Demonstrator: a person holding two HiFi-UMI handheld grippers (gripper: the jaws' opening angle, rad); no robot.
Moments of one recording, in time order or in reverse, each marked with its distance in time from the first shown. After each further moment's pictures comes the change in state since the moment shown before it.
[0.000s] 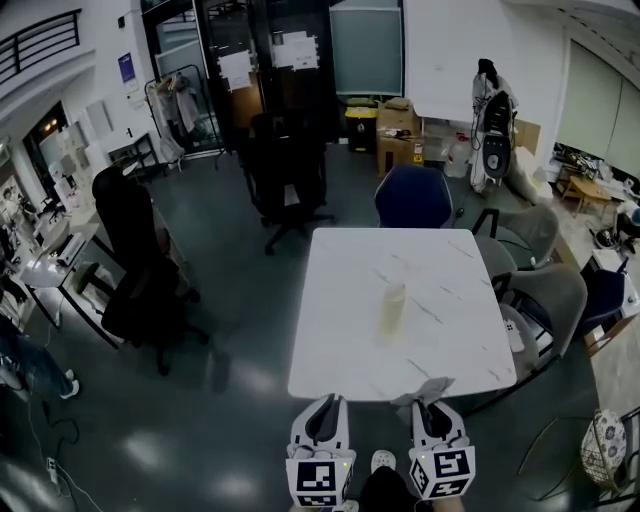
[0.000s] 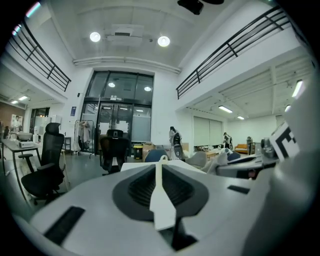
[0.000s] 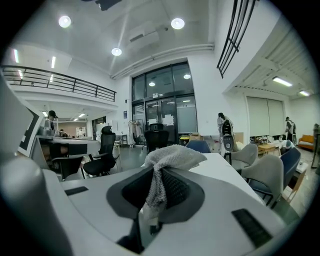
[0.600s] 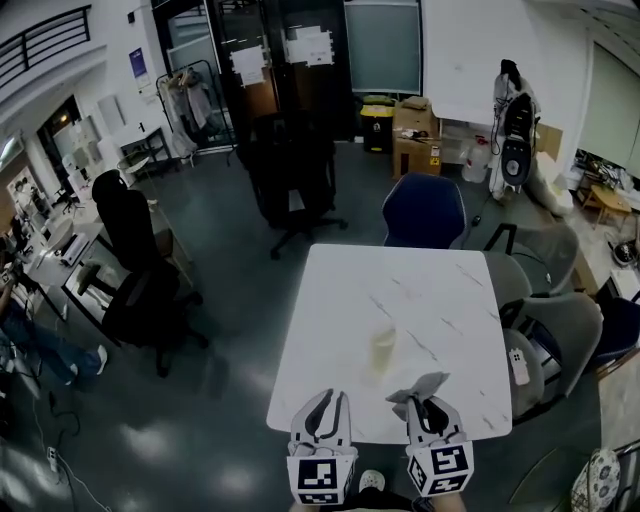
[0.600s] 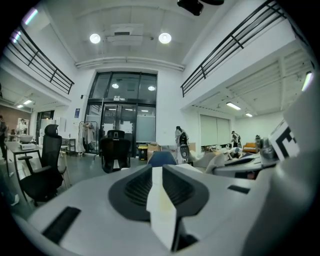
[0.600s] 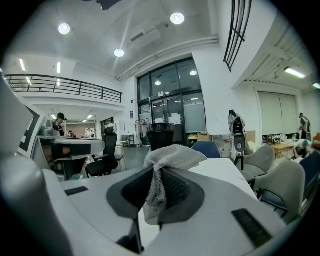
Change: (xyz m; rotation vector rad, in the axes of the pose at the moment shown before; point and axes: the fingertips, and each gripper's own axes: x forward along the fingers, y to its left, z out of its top) left arm 0.131 -0.012 0.031 0.000 0.002 0.073; right arm 0.111 -0.080 0.039 -0.013 0.004 0.114
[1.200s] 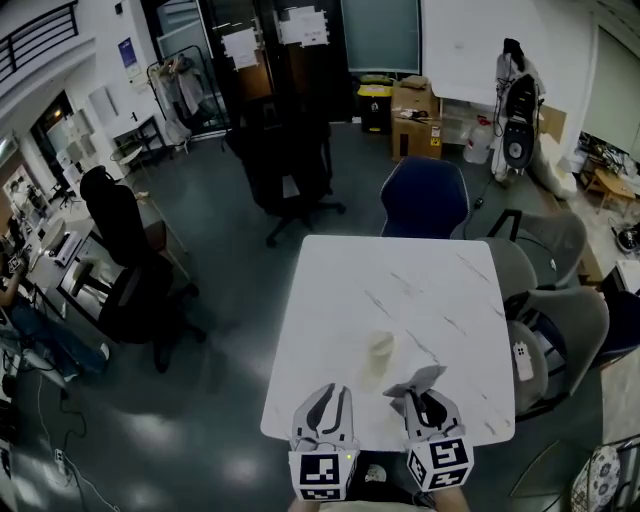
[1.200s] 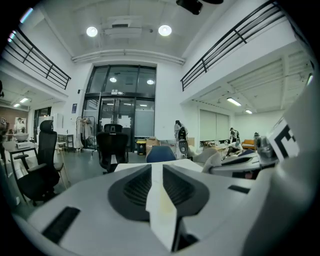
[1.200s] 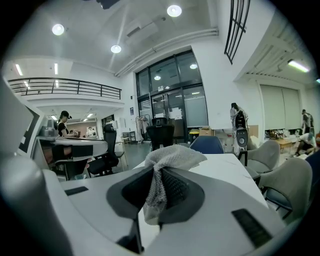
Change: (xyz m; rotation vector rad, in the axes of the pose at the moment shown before) left arm 0.053 -0.001 -0.011 0.003 0.068 -0.016; right arm 0.046 -0.022 -0.007 0.022 0.057 0.031
